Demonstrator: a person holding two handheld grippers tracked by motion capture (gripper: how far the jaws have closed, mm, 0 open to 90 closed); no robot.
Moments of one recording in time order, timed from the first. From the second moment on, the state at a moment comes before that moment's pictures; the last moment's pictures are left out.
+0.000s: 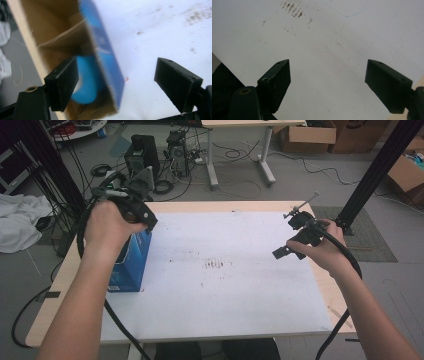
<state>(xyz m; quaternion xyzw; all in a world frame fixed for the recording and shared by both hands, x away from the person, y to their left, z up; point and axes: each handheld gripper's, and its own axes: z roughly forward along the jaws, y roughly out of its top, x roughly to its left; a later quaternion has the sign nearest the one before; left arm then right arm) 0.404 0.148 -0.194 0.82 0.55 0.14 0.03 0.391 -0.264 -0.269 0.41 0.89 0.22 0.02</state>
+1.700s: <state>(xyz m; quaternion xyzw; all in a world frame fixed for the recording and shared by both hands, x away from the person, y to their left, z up) 0.406 0.036 -0.256 0.91 0.39 0.08 0.08 0.393 -0.263 -0.267 0.41 0.89 0.20 0.02</state>
